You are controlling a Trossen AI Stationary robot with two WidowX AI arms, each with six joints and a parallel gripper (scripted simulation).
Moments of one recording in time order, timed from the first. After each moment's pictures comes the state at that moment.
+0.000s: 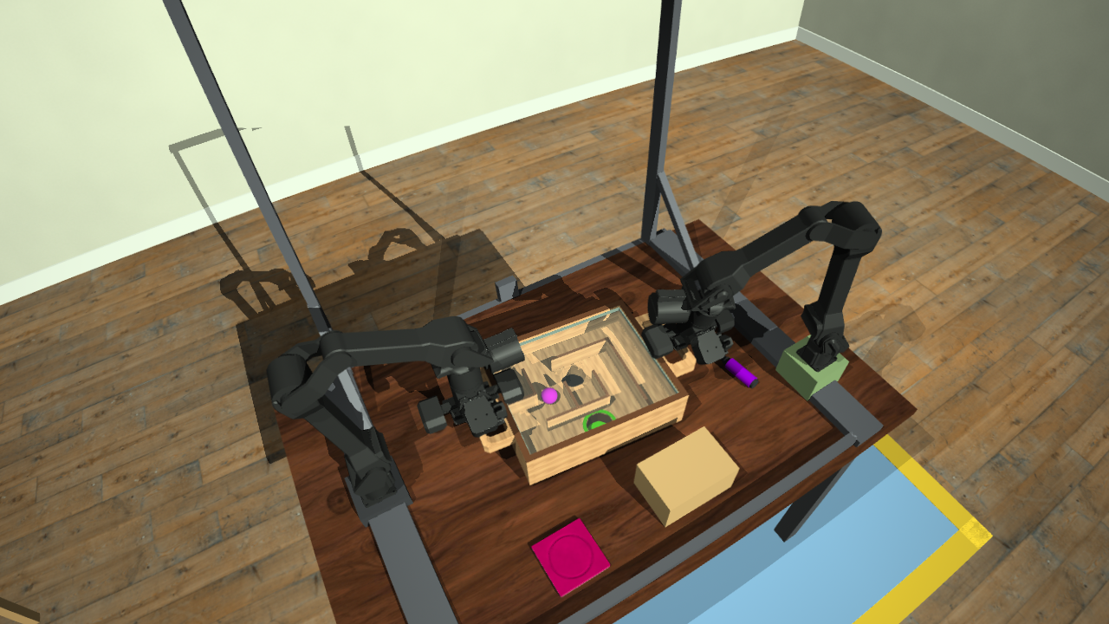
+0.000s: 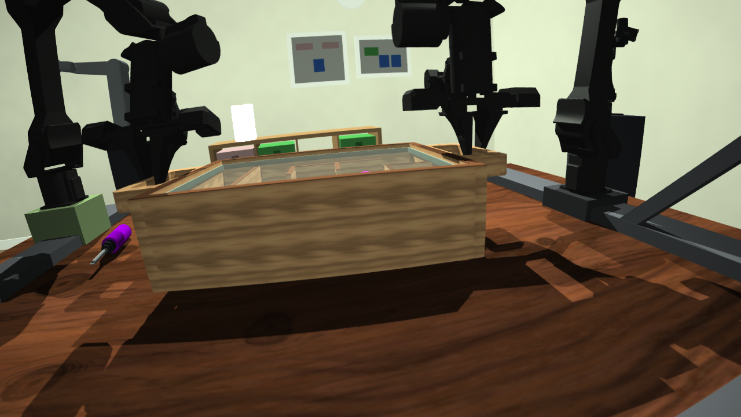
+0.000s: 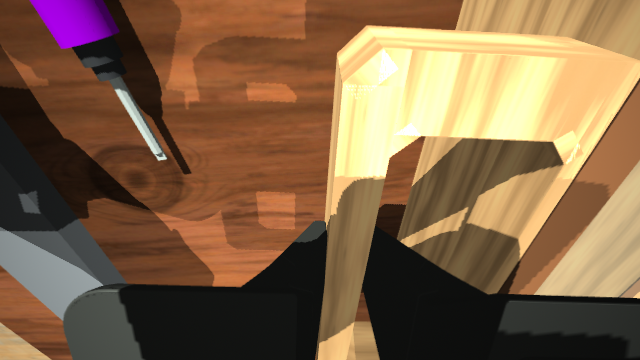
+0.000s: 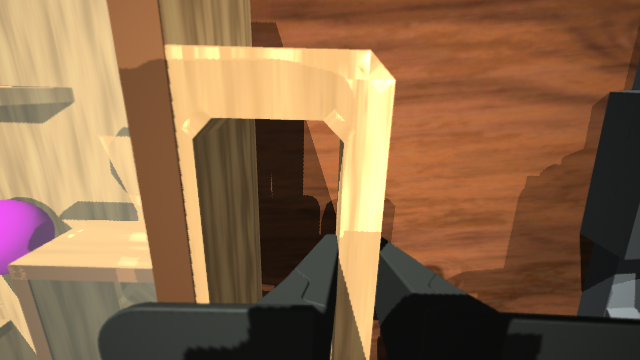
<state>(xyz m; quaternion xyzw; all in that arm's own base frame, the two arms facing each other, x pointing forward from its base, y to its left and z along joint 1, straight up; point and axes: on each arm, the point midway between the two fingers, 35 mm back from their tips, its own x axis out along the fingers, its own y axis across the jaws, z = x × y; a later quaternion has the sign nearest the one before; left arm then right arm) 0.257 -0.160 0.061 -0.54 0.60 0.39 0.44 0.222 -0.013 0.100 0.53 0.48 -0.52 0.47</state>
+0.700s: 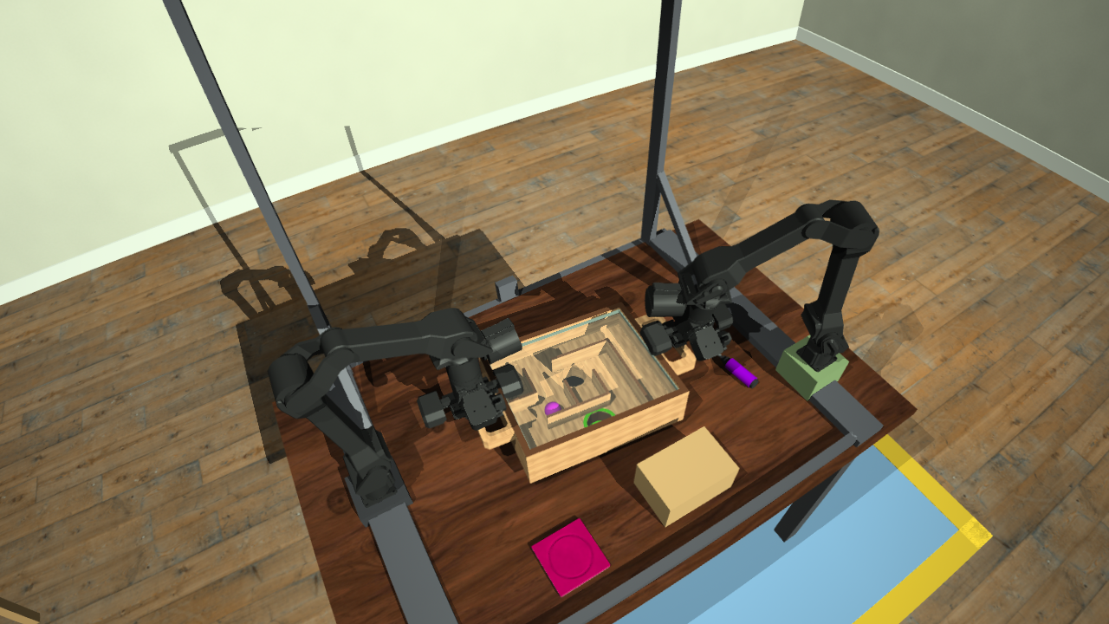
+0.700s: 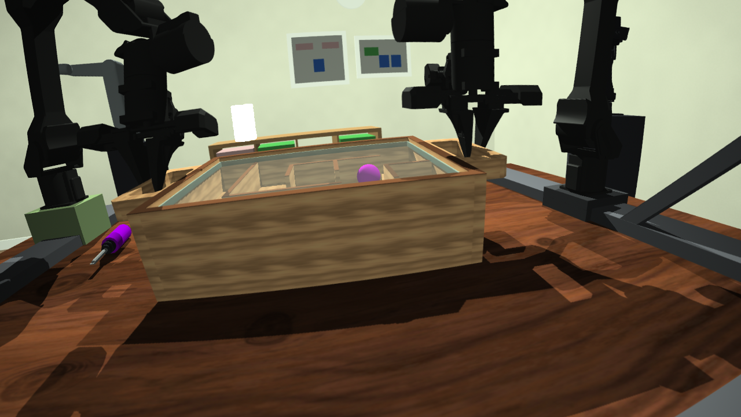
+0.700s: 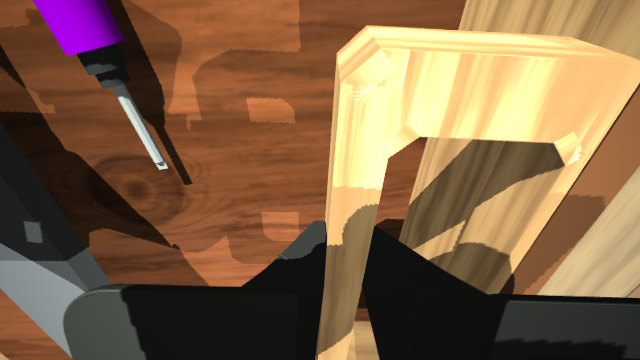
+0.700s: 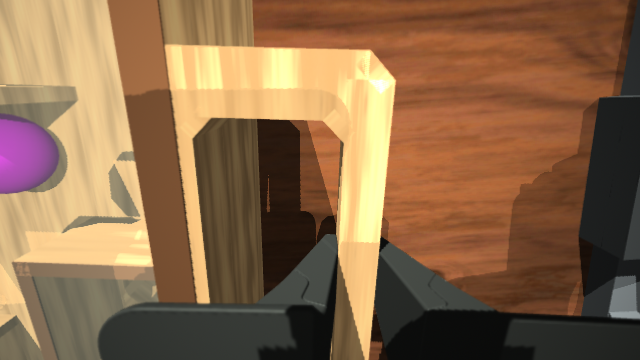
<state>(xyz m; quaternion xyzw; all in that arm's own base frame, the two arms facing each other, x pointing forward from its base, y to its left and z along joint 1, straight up) 0.254 -0.165 0.058 -0.53 0.59 0.41 0.46 0.224 -0.008 0.103 0.52 0.46 -0.54 0.48</state>
